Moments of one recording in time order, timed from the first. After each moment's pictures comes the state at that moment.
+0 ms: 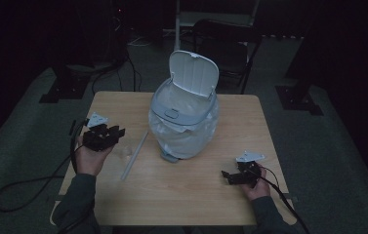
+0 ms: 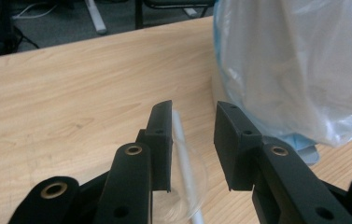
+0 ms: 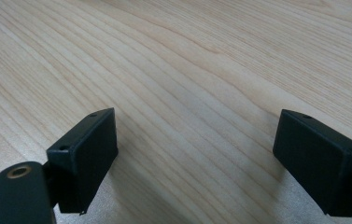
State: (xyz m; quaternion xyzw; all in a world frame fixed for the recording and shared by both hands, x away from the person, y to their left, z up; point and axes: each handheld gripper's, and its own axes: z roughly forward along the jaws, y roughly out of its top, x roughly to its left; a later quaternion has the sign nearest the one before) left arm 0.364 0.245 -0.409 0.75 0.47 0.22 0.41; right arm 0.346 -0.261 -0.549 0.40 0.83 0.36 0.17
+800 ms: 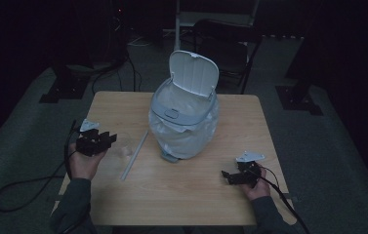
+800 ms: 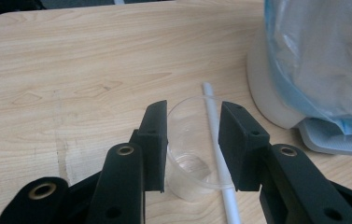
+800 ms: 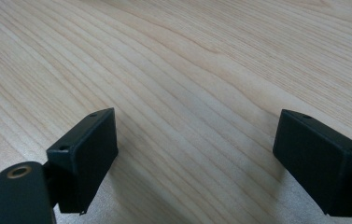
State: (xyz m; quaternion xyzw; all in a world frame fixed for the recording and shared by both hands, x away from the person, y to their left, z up) left arm 0.366 0.271 -0.437 0.73 0.53 0.21 0.39; right arm 0.346 -0.261 -0.549 0.39 0.83 0.36 0.17
